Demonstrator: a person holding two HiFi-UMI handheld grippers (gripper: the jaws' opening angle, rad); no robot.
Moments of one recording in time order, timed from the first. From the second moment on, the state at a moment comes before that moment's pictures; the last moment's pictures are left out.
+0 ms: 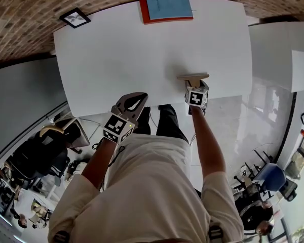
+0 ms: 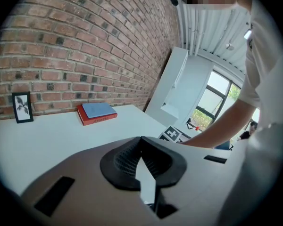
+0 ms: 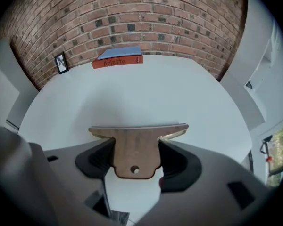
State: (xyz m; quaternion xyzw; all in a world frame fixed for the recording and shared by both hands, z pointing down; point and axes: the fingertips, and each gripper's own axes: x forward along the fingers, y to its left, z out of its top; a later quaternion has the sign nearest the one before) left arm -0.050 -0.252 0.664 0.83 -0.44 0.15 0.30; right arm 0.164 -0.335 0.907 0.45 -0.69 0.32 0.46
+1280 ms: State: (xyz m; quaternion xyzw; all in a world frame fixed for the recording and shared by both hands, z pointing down) left arm -0.091 -0.237 0.610 0.88 -0.39 0.12 0.23; right arm 0.158 -0.304 0.770 0.51 -0.71 0.27 0.39
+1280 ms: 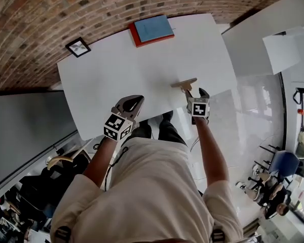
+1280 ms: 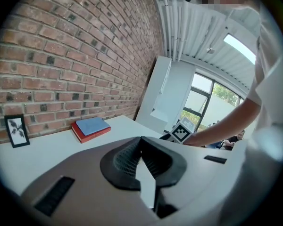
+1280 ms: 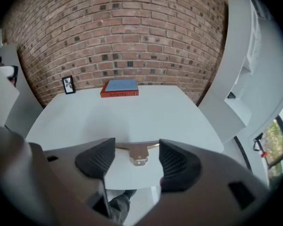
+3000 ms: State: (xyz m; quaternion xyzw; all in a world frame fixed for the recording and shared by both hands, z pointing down) left arm 0.039 -0.211 0.472 0.92 -0.36 0.07 0.14; right arm 0.271 -0.184 0.474 0.56 -0.81 0.13 0.12
